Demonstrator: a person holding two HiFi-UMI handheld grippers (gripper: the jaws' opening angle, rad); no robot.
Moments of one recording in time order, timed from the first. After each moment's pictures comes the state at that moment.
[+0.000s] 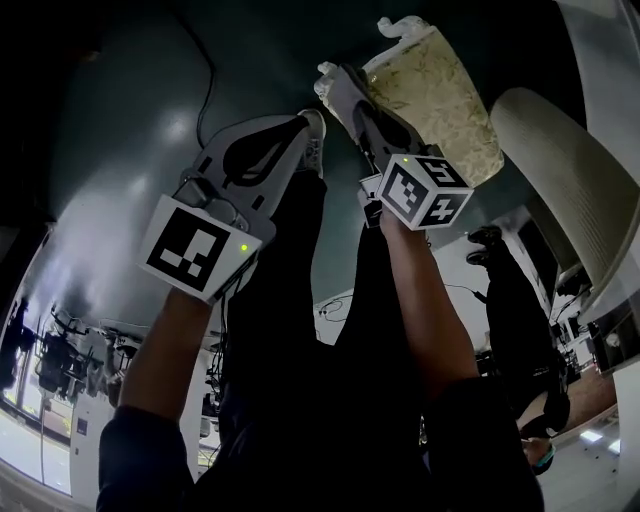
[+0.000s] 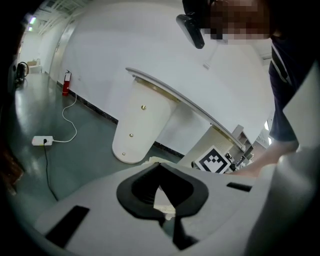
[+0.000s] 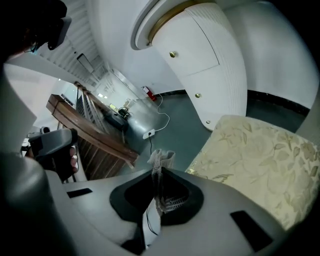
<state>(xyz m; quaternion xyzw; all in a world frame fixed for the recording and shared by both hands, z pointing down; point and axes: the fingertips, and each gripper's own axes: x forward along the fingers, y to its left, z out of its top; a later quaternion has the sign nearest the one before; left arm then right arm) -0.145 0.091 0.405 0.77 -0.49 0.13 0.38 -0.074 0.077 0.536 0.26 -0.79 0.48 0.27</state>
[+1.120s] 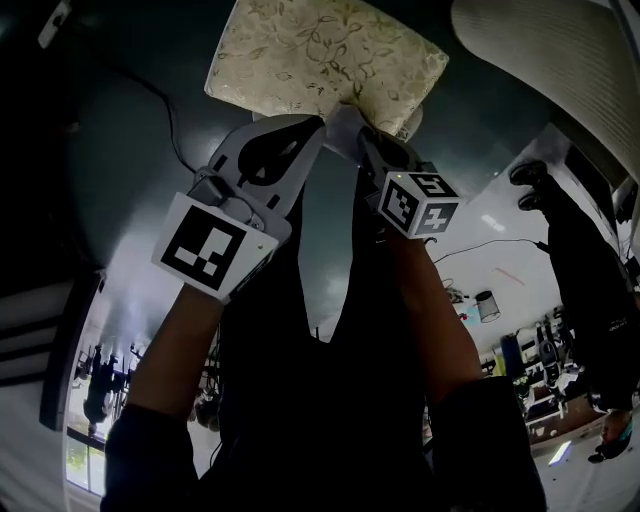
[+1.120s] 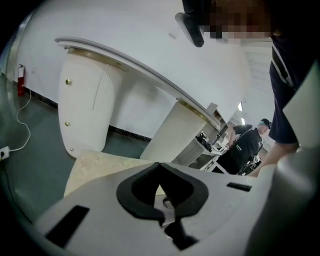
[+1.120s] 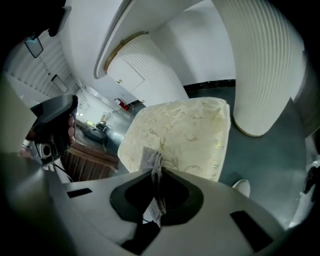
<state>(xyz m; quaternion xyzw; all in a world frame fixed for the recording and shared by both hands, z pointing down) -0.031 0.117 0.393 0.85 -0.34 0.19 0.36 0.043 0.183 0.548 0.37 -0.71 0.55 0.25</state>
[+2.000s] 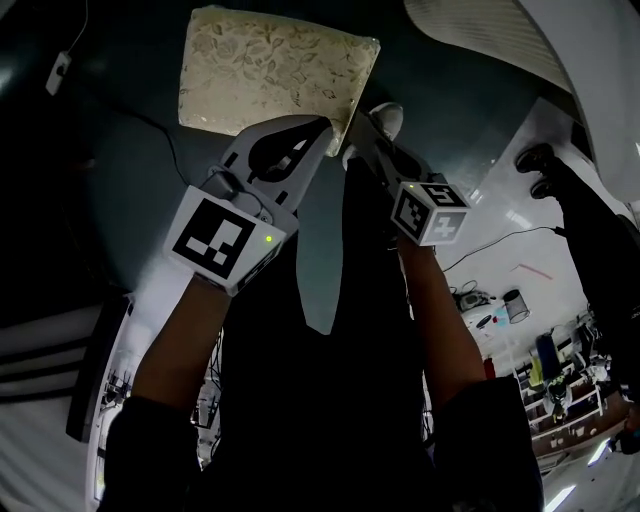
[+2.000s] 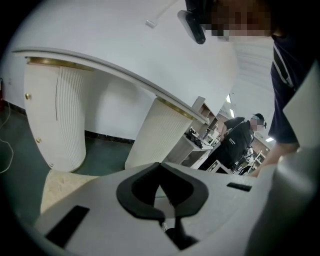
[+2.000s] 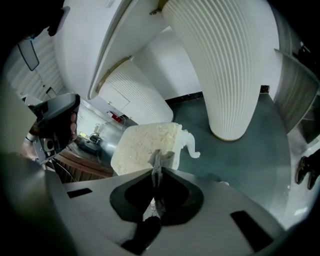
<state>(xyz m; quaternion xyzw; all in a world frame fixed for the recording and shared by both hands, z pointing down) 0.094 0.107 0.353 0.88 -0.28 0.21 0.32 0.174 0.188 0.511 0.43 -0.69 0.54 0.21</state>
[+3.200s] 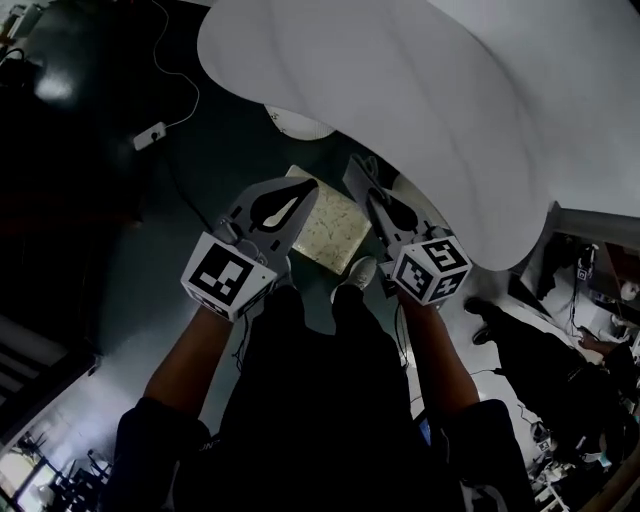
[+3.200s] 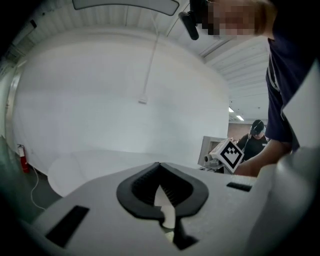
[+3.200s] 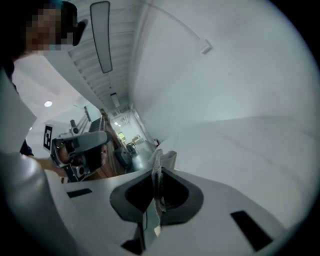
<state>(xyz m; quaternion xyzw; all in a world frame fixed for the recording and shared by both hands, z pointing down) -0.046 0.029 -0.020 0.90 -0.41 0.09 0.11 0.041 0.007 0.068 0.34 -0.89 0.28 0.10</state>
